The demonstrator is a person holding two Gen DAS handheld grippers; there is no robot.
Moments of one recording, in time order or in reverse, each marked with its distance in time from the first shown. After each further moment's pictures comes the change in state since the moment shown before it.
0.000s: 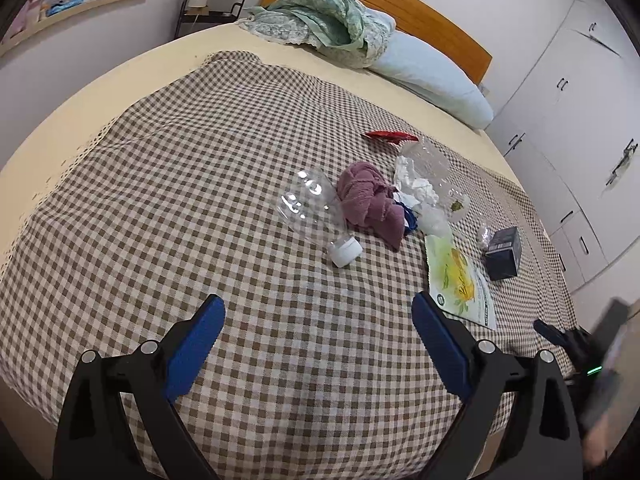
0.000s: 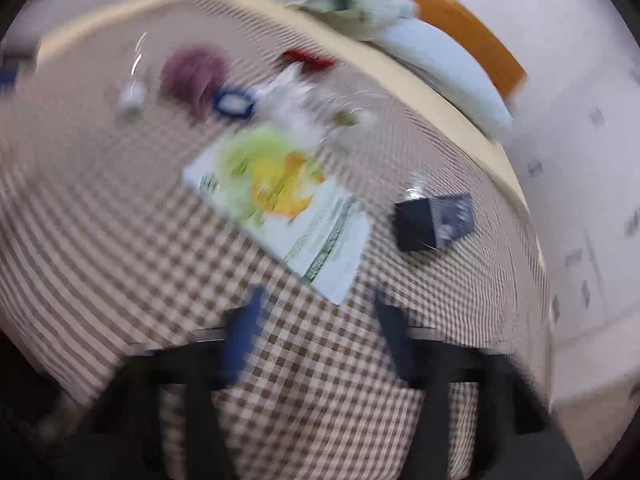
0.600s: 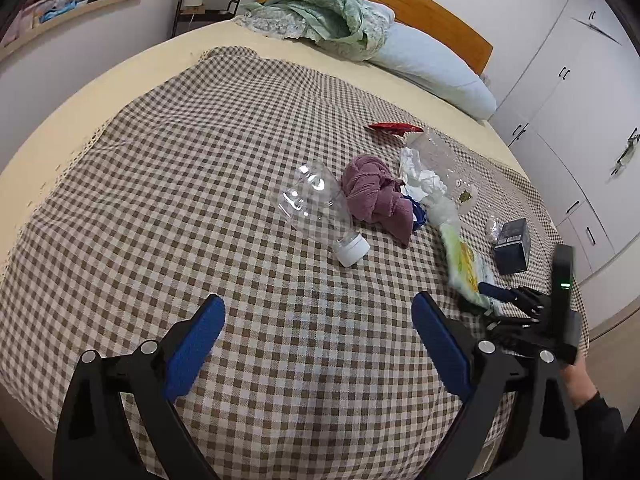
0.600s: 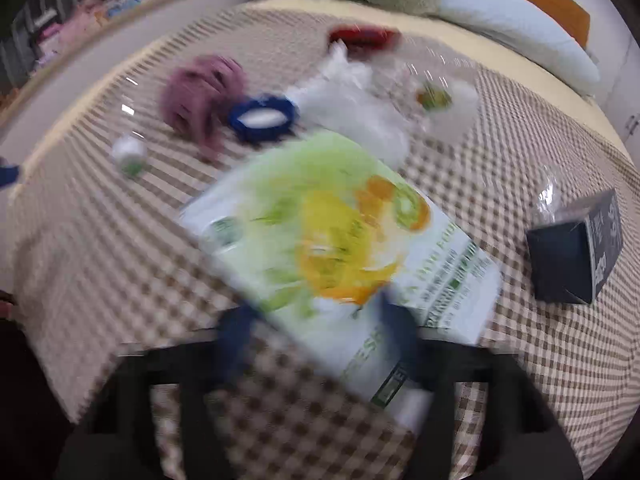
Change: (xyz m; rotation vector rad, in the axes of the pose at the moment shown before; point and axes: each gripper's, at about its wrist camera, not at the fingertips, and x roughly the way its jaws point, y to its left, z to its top) left arm 0.016 0.005 0.003 0.023 0.023 0.019; right arm 0.092 -0.030 0.057 0.196 -0.035 0.464
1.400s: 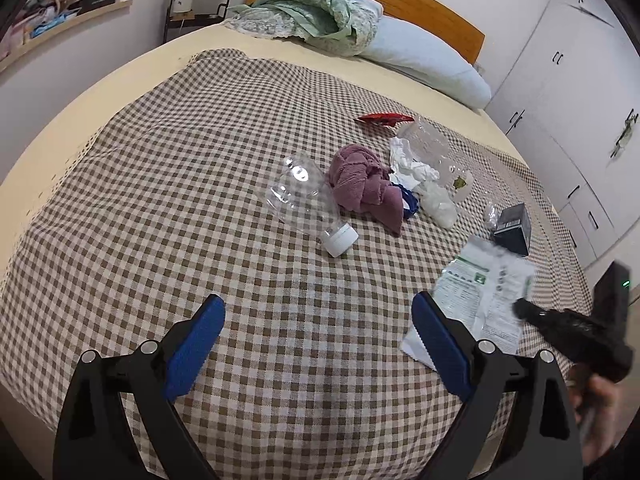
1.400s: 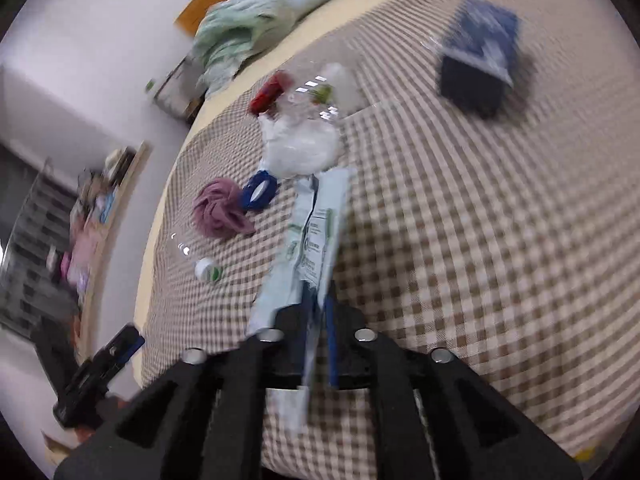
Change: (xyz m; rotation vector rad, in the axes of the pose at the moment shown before) left arm -0.003 -0.012 -0.006 0.054 0.003 0.016; right arm -0.097 -0.008 -0.104 0.820 -0.157 0.321
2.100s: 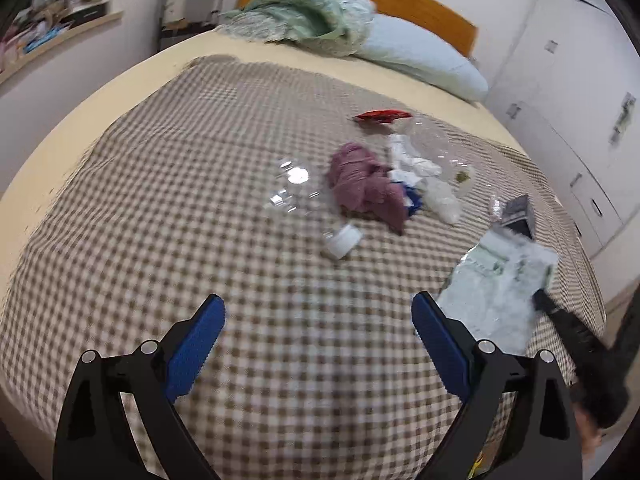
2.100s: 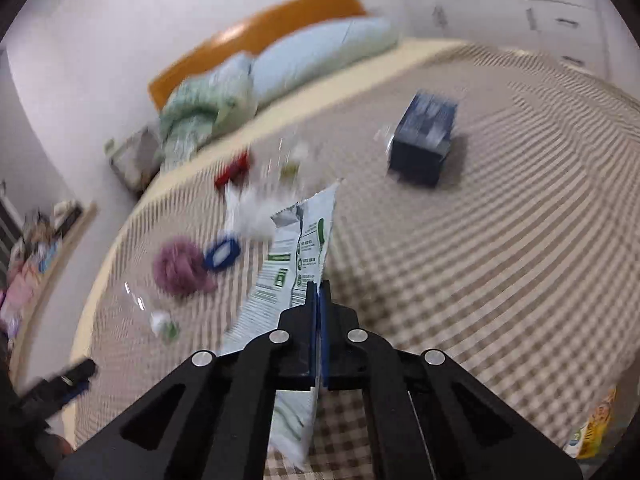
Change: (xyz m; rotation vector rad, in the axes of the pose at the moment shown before) left arm 0.008 -0.006 0.003 0.072 -0.025 -0.013; right arm -0.023 0.036 -0.034 -0.071 -0.437 -0.293
